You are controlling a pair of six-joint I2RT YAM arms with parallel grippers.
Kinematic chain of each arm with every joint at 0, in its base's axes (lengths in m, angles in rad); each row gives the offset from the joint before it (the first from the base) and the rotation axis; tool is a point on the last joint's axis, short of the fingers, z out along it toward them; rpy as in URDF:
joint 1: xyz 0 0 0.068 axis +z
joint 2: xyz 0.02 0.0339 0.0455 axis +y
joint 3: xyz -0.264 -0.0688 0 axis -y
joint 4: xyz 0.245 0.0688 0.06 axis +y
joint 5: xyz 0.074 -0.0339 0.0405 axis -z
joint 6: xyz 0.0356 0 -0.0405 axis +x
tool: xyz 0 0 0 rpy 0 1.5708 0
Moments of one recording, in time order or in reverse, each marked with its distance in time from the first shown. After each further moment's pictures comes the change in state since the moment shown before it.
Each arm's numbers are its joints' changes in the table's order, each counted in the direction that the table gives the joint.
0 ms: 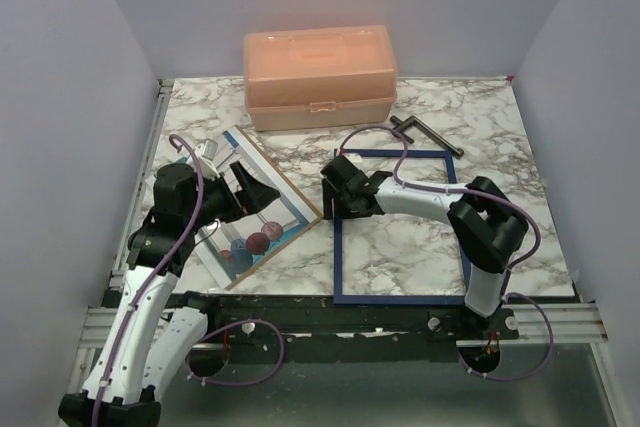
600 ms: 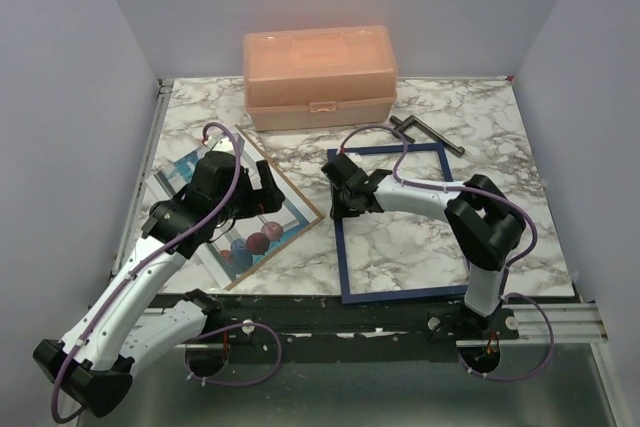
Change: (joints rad) left arm -0.374 0.214 0.231 0.280 -0.576 0.064; right arm -0.006 0.025 0.019 -0.010 -0.040 0.022
